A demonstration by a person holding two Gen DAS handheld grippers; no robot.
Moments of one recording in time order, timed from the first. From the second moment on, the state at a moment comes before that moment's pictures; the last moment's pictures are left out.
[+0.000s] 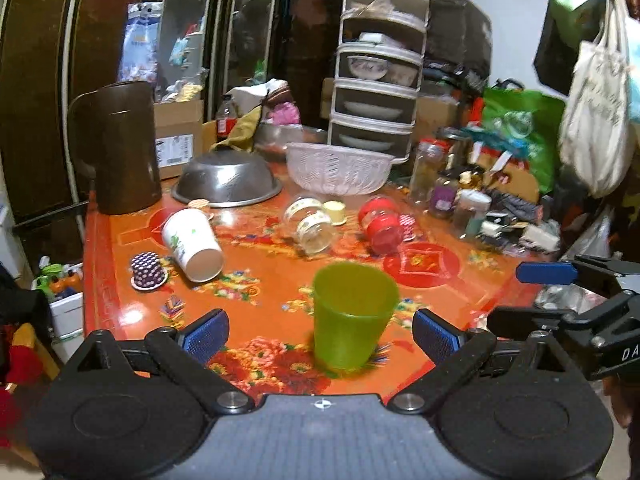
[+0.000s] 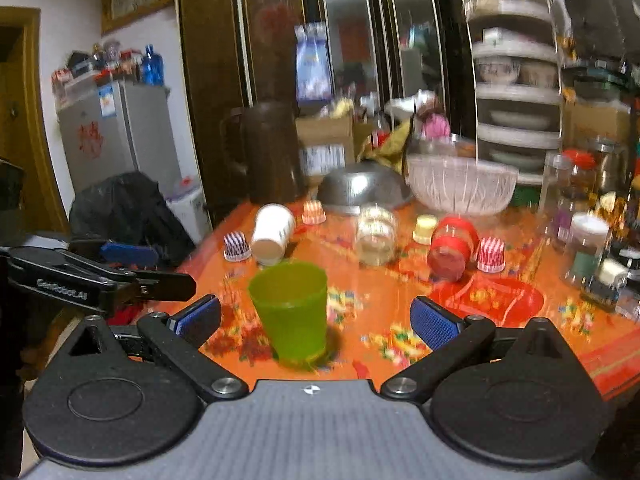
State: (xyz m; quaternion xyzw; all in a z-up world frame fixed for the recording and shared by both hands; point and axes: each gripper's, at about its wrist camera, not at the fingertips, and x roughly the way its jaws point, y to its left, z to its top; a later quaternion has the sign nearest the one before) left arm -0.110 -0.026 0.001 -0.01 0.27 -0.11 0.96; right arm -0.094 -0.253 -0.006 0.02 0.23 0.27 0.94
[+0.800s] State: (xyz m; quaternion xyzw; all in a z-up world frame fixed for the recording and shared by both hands) left arm -0.117 -0.033 0.001 0.03 0.28 -0.08 0.96; right arm -0.087 -0.268 -0.011 0.04 0.26 0.29 0.92
